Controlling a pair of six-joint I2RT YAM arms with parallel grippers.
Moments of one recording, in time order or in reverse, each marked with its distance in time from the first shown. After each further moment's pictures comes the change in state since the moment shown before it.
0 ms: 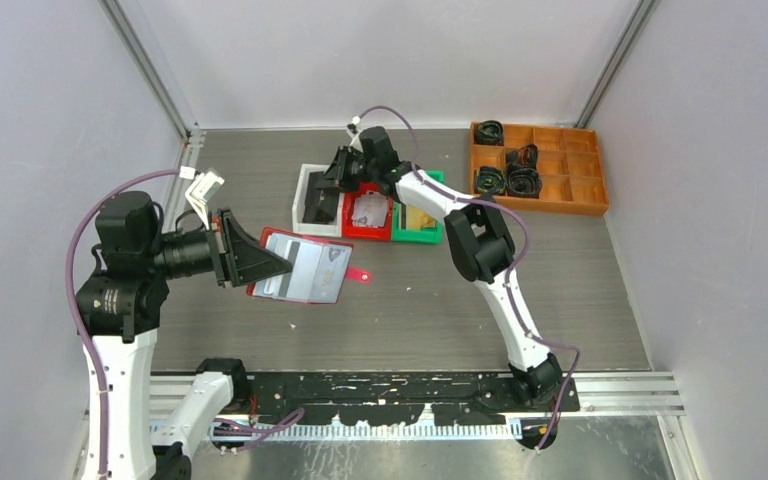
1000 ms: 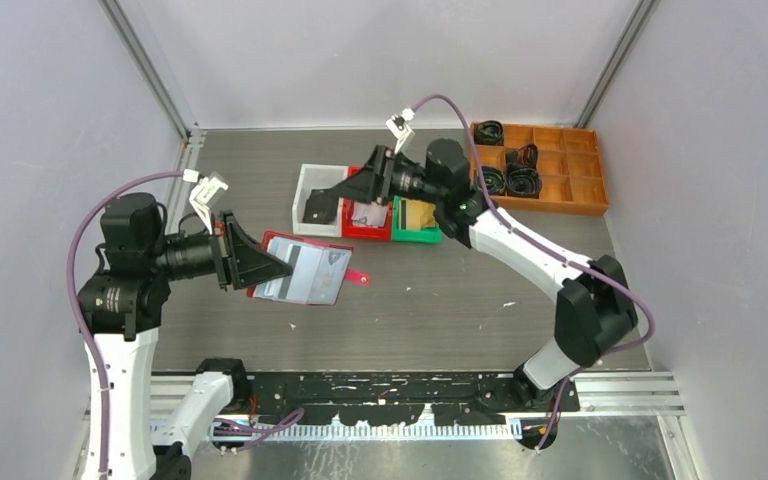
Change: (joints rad) left arm 0.000 0.002 -0.007 -0.035 -0.001 0.096; right arm 0.030 -0.835 -0.733 0.294 -0.095 0.008
